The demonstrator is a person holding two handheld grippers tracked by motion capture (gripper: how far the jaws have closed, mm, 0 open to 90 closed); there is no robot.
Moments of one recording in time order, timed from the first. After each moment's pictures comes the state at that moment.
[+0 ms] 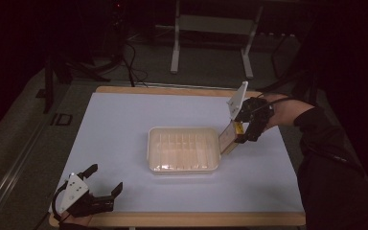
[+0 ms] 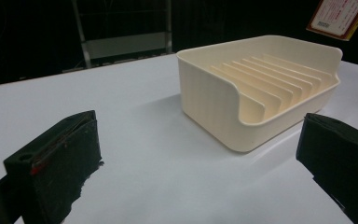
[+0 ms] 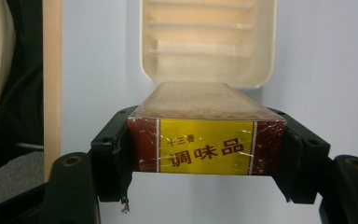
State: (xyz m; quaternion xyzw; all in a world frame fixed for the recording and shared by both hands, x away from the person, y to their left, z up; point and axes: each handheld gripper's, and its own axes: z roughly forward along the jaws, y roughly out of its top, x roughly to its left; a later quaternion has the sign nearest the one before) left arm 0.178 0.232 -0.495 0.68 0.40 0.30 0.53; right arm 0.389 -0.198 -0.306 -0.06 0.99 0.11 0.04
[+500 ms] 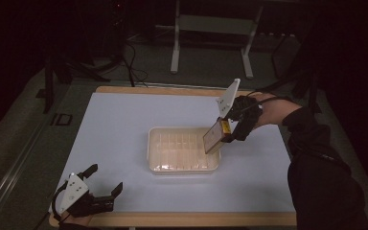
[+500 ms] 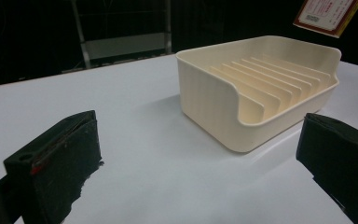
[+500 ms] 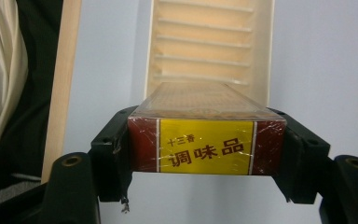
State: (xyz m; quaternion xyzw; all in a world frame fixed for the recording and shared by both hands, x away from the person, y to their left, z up) left arm 0.178 0.232 -0.495 0.68 0.40 0.30 0.53; right arm 0.385 -0.171 -0.301 -0.08 0.98 0.16 0.04
